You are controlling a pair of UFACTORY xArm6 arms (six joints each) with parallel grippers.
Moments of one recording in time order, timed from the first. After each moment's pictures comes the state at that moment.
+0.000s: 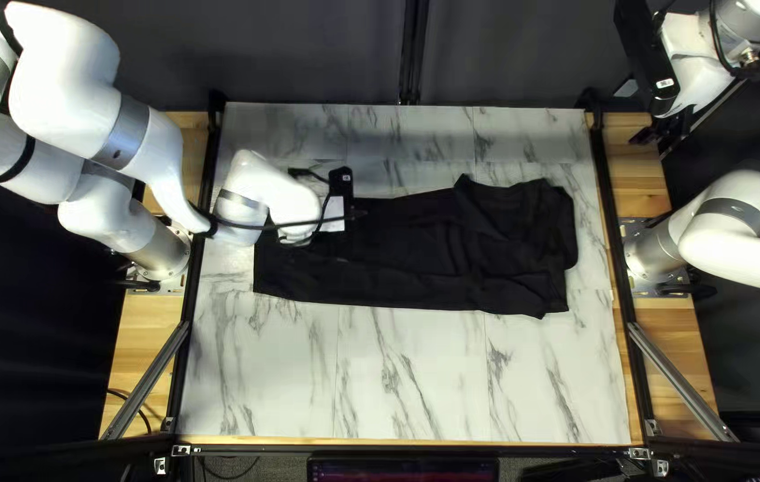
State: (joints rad) left arm 0.06 -0.09 -0.54 0.38 0.76 -0.26; right arm -0.68 -0.99 -0.73 0.14 1.58 -0.79
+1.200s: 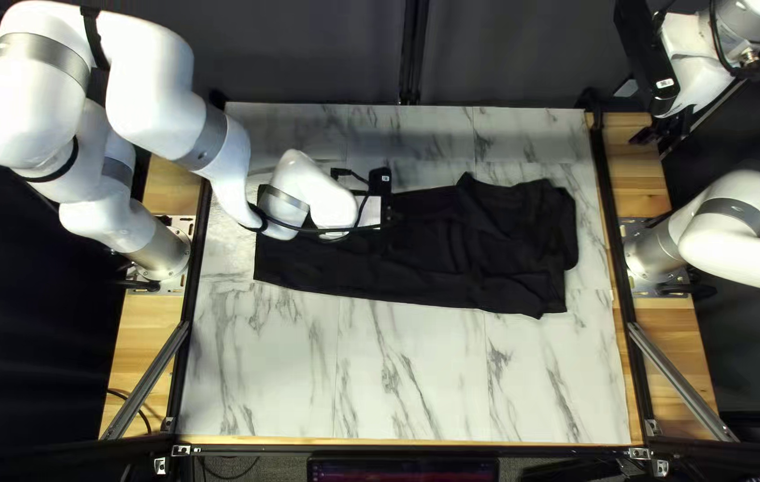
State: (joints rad) left arm 0.05 0.14 -0.72 0.65 0.77 -0.51; right arm -0.68 -0.99 -0.73 0.14 1.58 -0.79
